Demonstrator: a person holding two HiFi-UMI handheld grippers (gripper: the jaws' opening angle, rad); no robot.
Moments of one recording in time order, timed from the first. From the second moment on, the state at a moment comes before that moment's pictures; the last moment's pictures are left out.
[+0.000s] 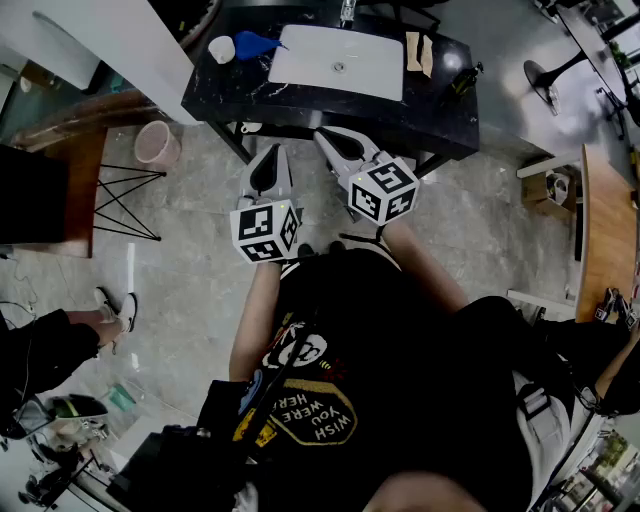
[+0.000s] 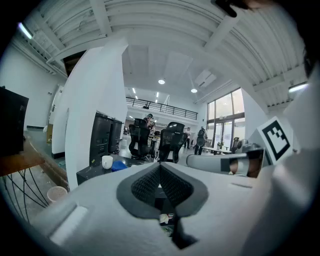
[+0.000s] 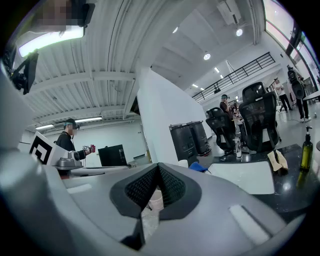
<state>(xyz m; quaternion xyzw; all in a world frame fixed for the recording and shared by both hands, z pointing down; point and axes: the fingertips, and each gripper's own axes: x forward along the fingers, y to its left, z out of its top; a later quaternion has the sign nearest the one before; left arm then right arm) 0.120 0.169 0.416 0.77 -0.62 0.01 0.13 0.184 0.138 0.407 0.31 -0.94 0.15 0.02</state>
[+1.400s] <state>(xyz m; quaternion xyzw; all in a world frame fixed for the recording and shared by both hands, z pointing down) 0.062 0.142 0.444 0.79 -0.59 0.02 0.15 0.127 0.121 0.432 0.32 -0.93 0.17 0.04</state>
